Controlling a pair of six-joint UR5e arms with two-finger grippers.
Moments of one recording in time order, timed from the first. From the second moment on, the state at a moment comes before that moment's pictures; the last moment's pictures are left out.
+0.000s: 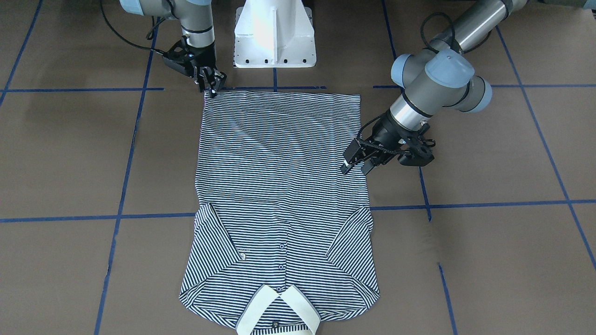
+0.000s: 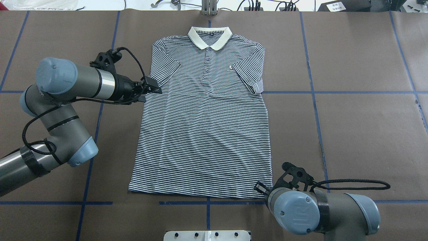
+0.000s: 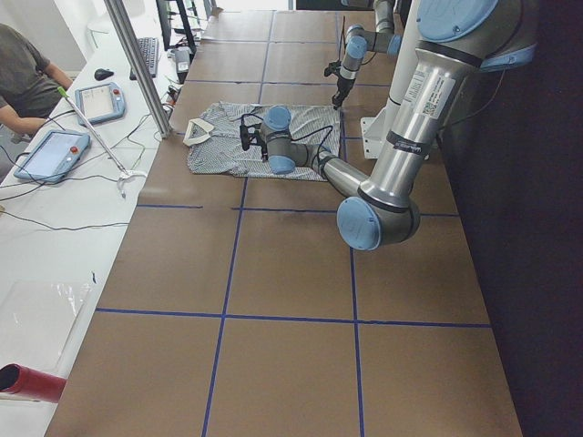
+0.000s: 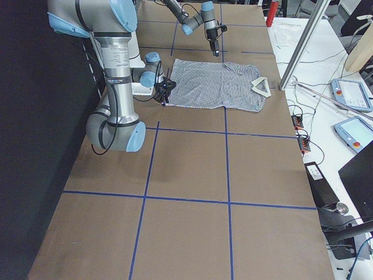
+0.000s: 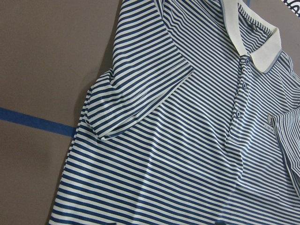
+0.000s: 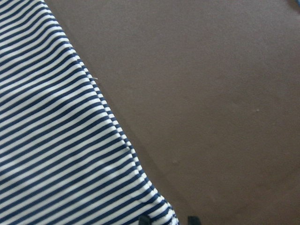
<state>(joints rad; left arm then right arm) -0.72 -2.00 -1.54 -2.46 -1.96 -1.56 0.12 -1.33 2.03 -1.58 1.48 2.09</state>
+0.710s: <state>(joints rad) -0.72 -1.99 -1.59 -2.44 -1.95 -1.57 0.11 -1.33 2.05 -1.58 1.49 2.09</state>
